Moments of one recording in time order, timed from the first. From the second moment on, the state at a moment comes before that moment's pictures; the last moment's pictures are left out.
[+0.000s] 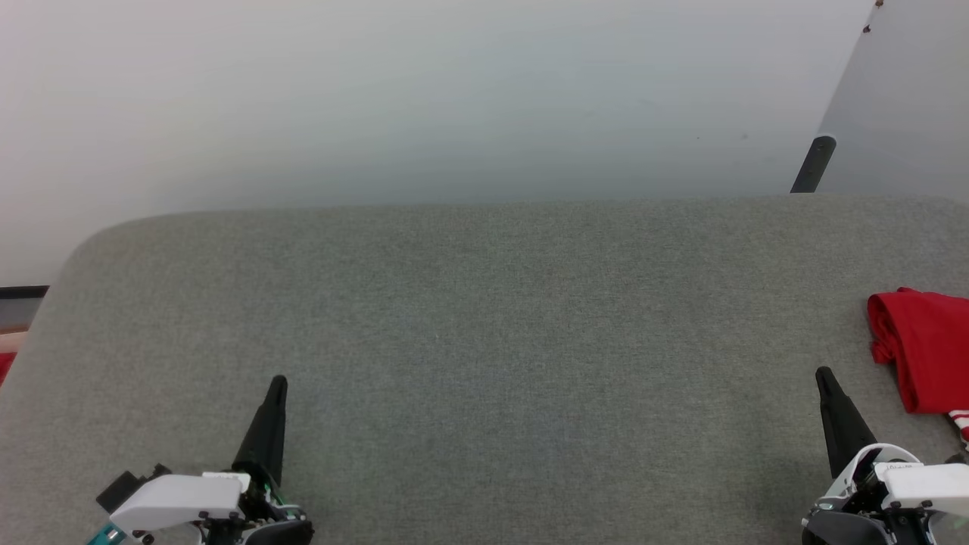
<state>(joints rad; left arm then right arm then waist) -0.10 0.06 0.10 0.24 -1.62 -0.13 0.10 -0.10 -0.05 -0.11 0.25 1.61 0.13 0.11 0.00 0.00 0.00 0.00</state>
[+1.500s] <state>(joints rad) -0.10 0.06 0.10 0.25 -1.62 -0.13 0.11 -0.11 -0.05 -0.11 0.25 1.61 0.13 0.11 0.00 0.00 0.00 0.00</state>
